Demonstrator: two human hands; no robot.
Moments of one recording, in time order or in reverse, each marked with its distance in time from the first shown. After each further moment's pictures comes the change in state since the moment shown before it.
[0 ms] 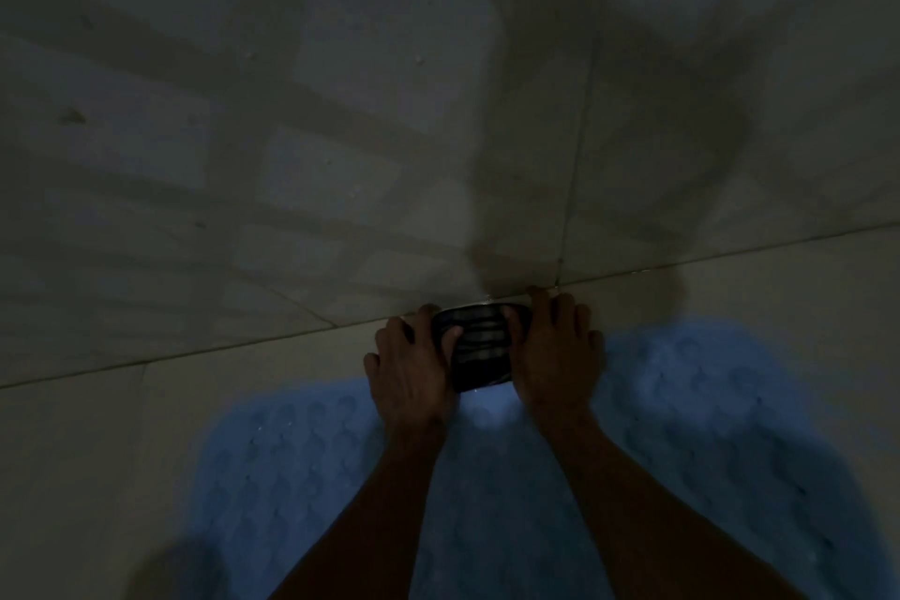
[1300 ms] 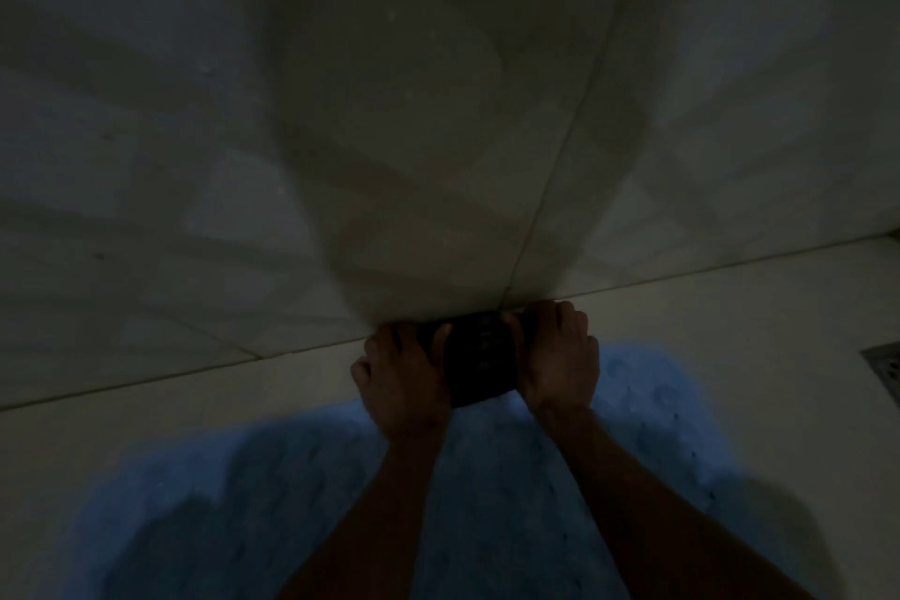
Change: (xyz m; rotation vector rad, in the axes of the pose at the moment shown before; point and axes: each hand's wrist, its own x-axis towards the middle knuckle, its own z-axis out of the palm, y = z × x) left_hand 0.016 0.053 0.037 -0.153 0.051 -0.009; right_hand 0.038 0.057 -0.010 0.047 -0.054 0.017
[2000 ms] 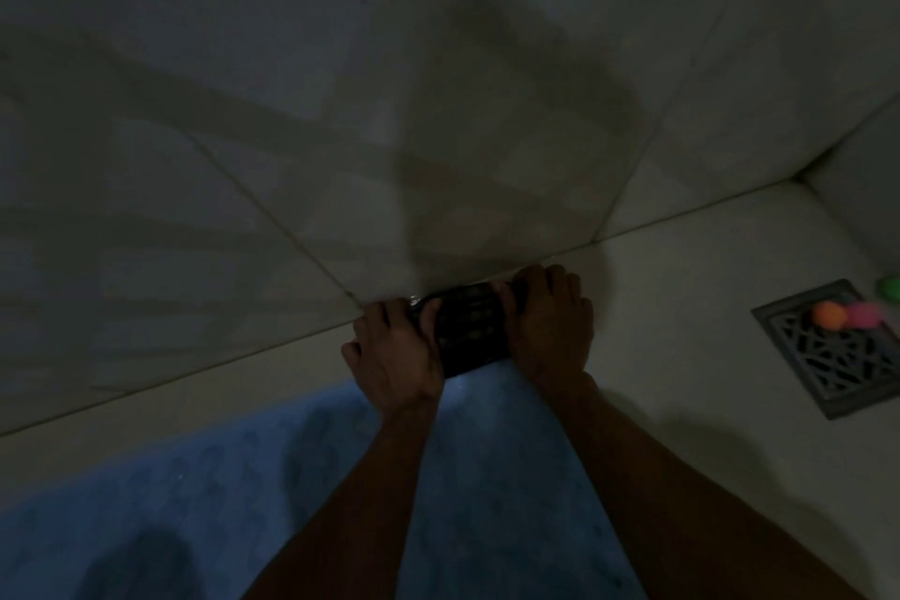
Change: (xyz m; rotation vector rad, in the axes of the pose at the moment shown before) left_hand -0.032 0.149 0.035 0.059 -0.039 0.034; right_hand 0.051 0.141 -0.038 0.069 -0.003 0.112
